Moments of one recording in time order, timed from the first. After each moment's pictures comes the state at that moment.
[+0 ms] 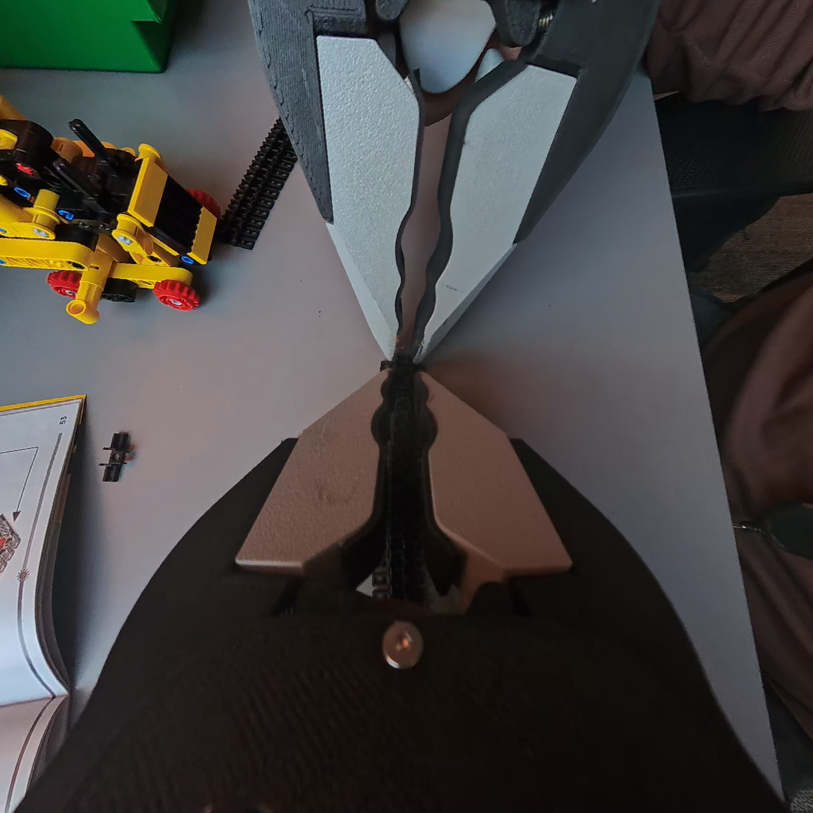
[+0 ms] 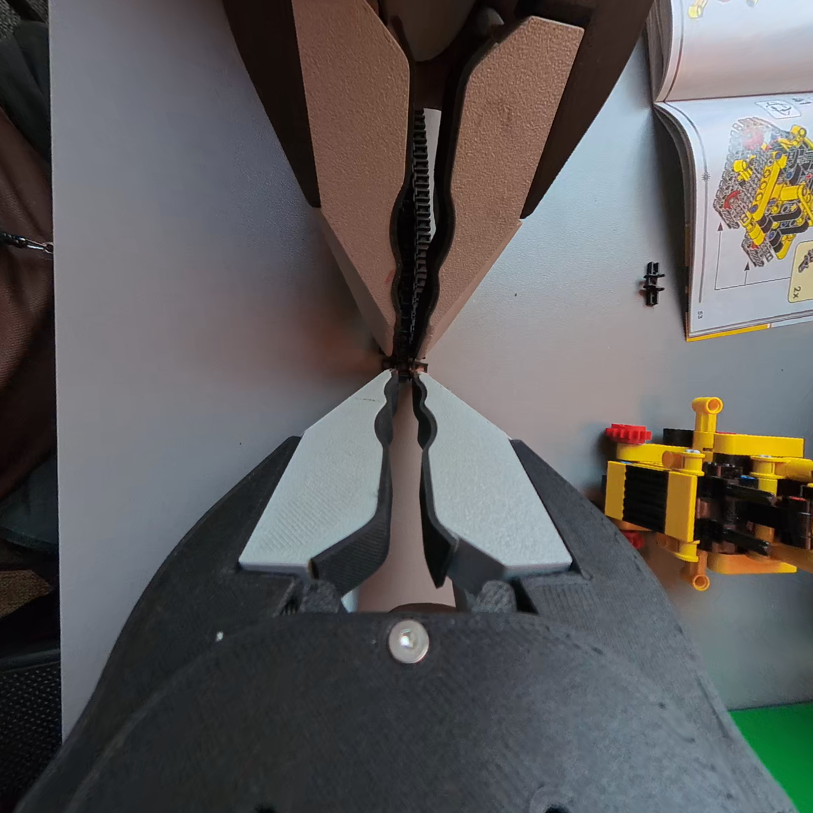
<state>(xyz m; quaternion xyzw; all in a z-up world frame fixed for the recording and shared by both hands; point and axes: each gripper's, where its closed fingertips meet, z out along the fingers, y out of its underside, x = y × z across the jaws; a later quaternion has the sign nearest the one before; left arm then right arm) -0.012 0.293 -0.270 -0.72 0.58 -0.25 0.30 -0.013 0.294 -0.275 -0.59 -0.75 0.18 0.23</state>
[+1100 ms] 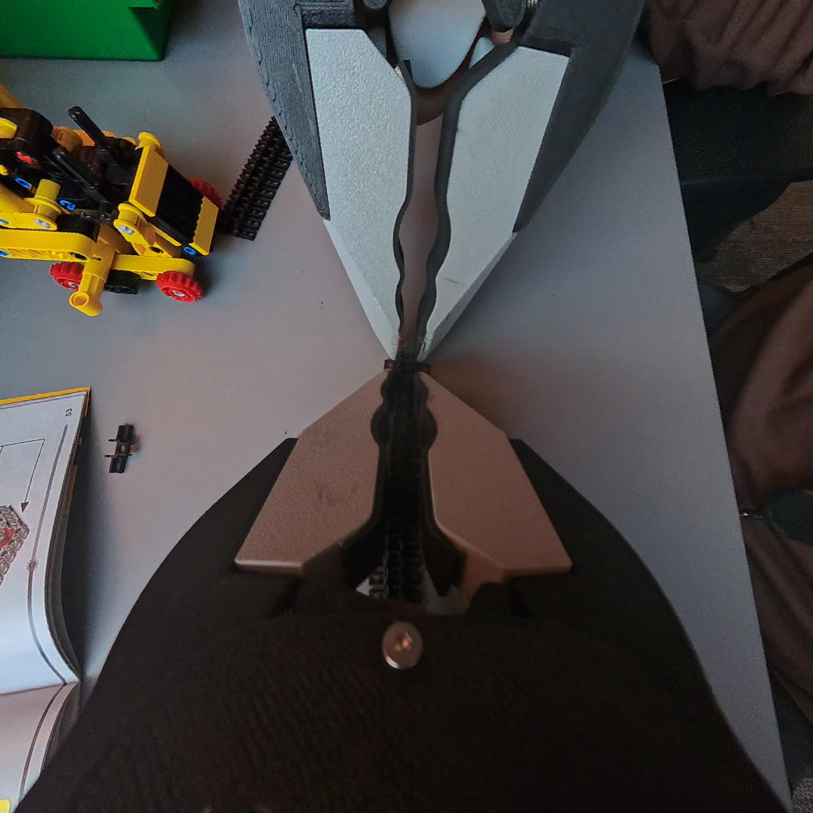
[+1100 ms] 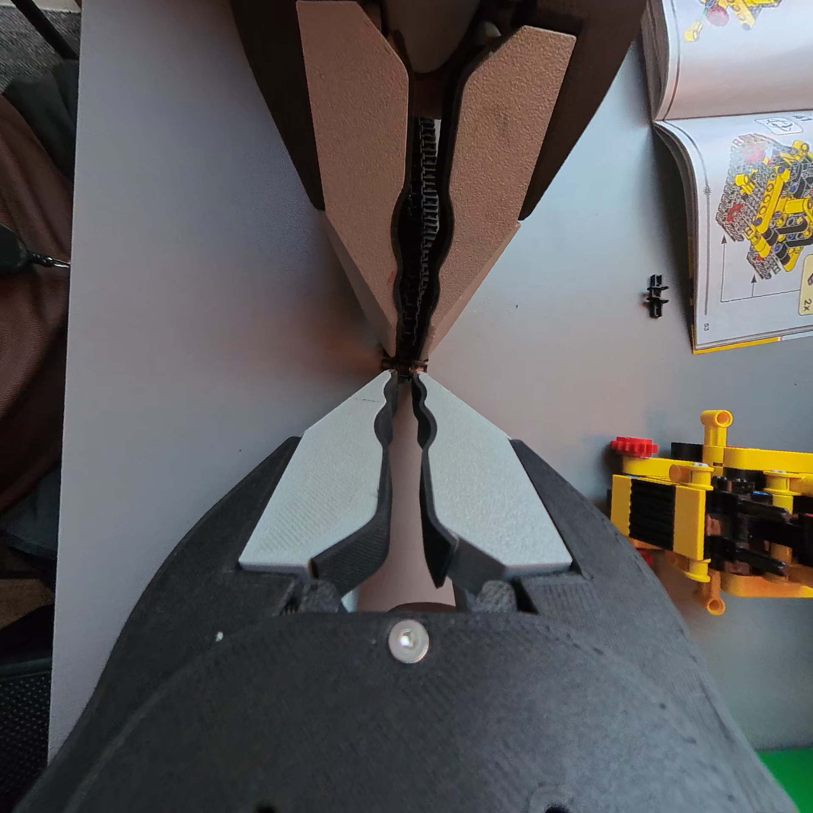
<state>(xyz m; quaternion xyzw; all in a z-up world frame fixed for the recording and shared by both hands) -0.016 0.293 -0.272 -0.72 0.58 -0.24 0.29 -0.018 0.293 -0.274 -0.58 -0.75 0.21 0.23</state>
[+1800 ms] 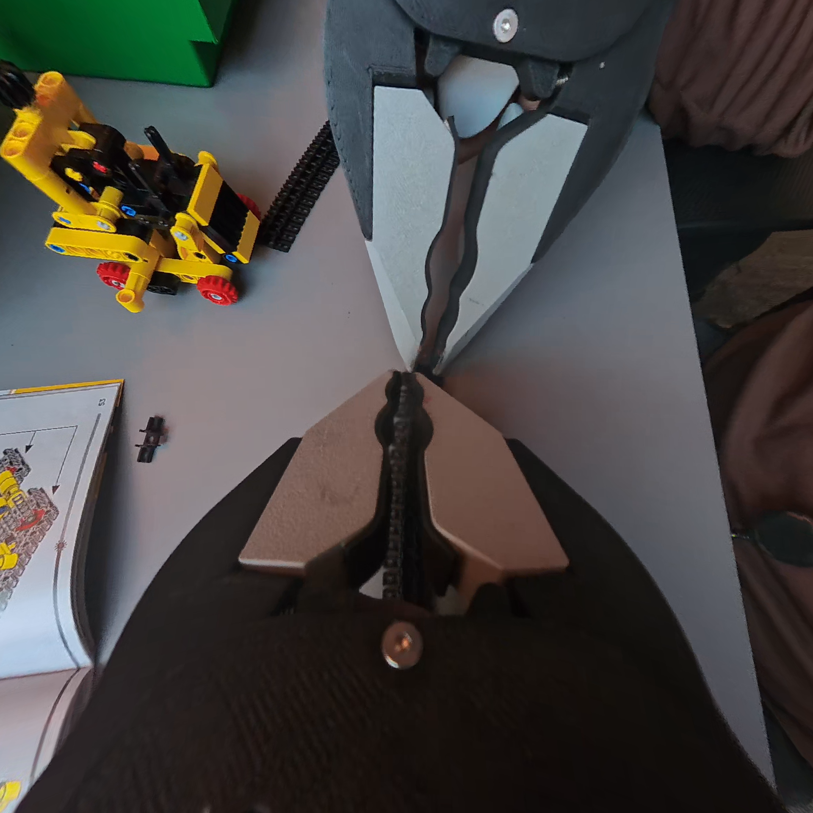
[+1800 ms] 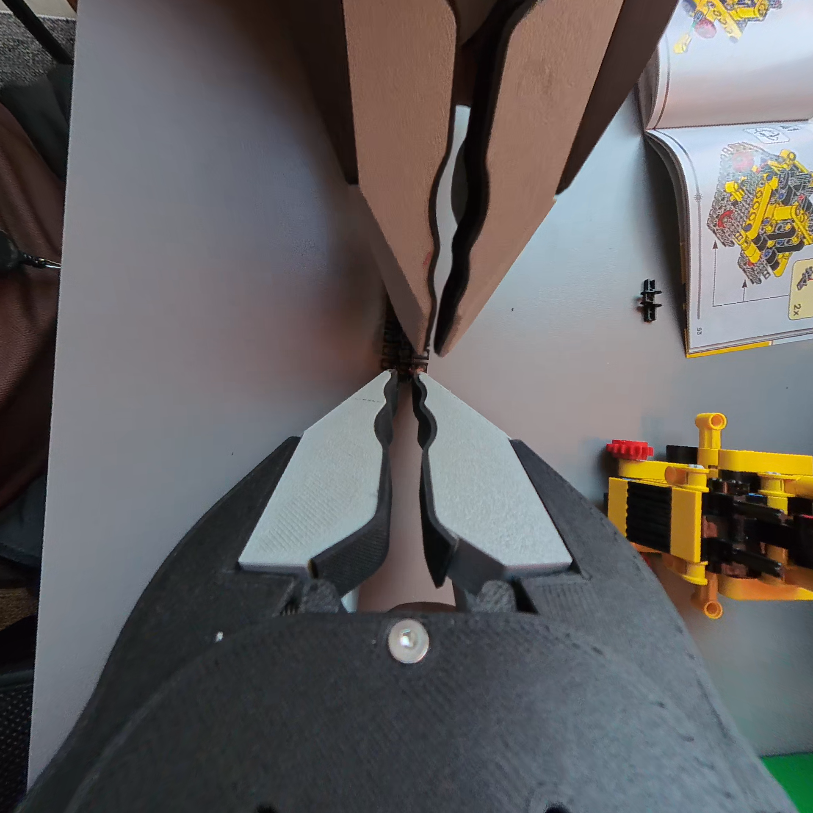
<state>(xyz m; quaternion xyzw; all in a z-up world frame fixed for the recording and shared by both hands) -0.018 0.303 -0.261 -0.73 0.55 -0.26 0.31 -0.020 0.295 -0.275 -0.58 -0.75 0.22 0.24</state>
